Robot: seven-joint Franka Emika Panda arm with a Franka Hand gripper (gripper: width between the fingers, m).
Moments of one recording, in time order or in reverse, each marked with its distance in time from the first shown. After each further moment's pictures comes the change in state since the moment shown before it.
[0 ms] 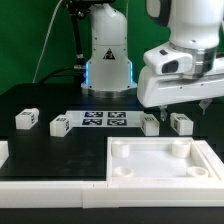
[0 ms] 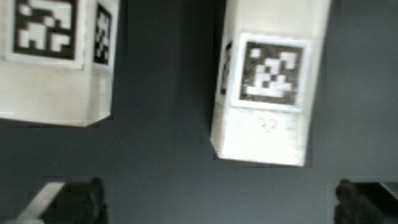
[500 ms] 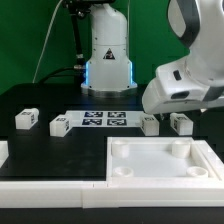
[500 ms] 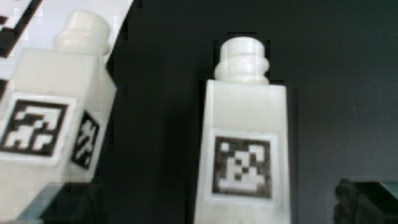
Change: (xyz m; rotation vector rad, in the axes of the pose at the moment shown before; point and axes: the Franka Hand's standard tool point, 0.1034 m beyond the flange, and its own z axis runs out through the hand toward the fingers) arm -0.024 -0.010 0.024 -0.015 -0.435 0.052
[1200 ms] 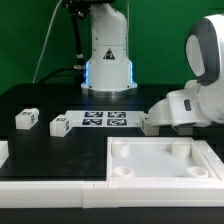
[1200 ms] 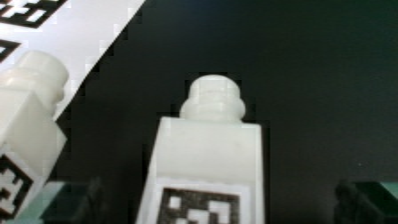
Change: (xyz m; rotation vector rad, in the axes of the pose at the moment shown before) arm 0.005 -0.013 0.027 -0.023 -0.226 0.002
